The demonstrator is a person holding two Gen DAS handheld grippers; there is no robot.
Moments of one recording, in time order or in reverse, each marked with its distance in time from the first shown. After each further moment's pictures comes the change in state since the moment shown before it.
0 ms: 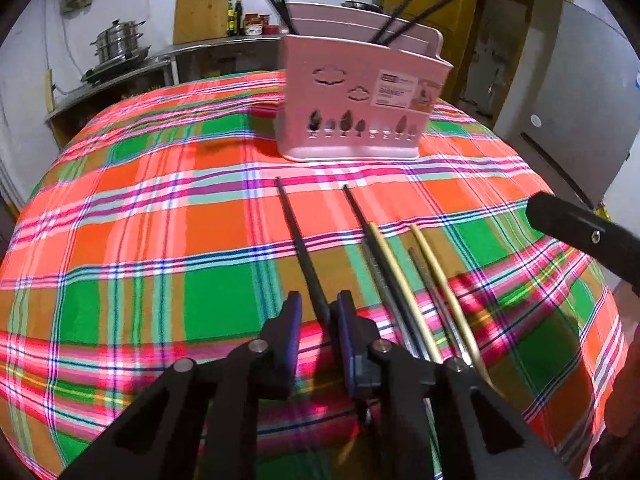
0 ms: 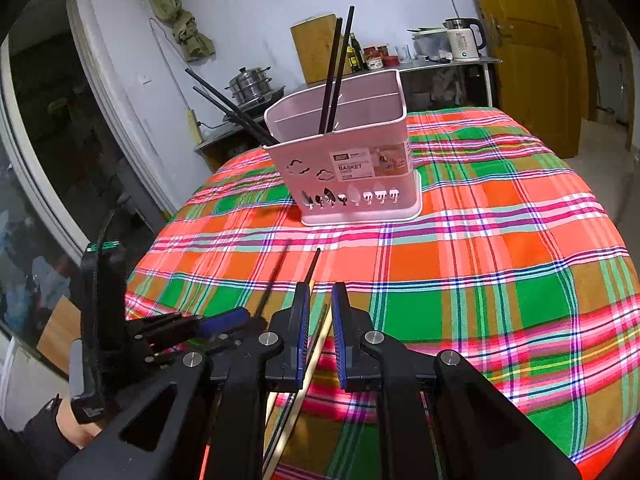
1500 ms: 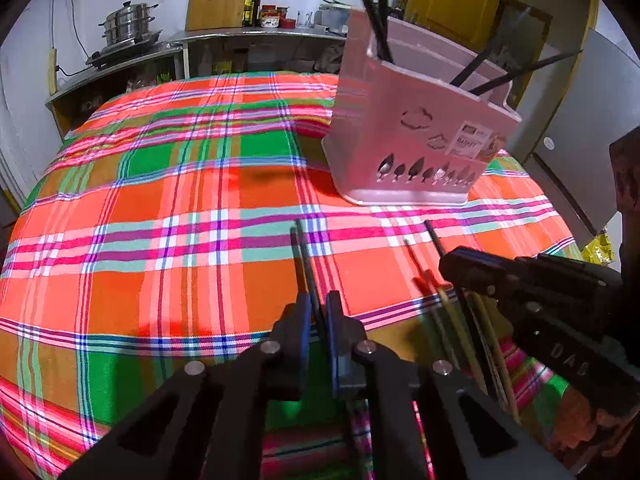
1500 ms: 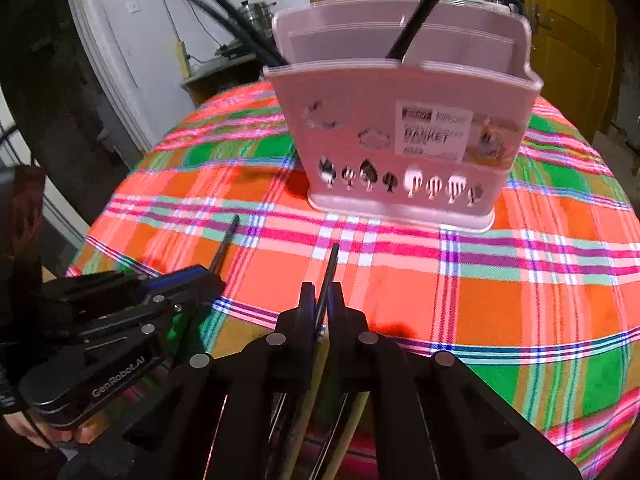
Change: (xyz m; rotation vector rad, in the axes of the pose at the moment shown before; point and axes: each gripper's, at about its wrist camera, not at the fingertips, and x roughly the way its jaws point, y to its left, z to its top) left arm 0.017 0.049 0.047 -0.047 0.017 -0.026; right arm 0.098 0.025 0.034 -0.109 0.186 -0.066
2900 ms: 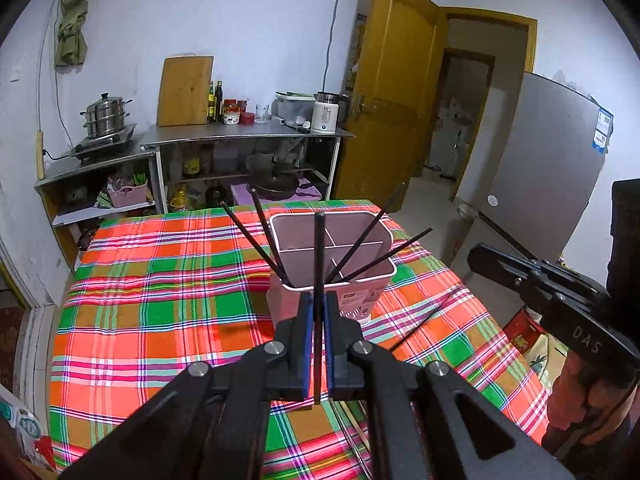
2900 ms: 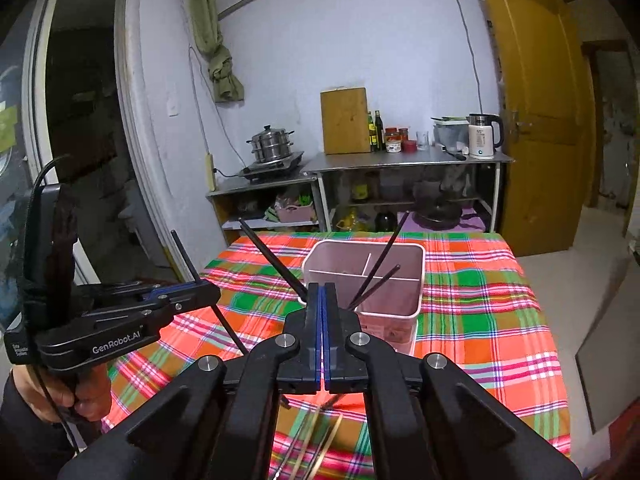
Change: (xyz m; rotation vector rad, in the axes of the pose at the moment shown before) left arm -0.139 -0.041 0.073 0.096 -0.274 -0.099; right arm -0.177 0.009 0.042 -0.057 -0.403 0.004
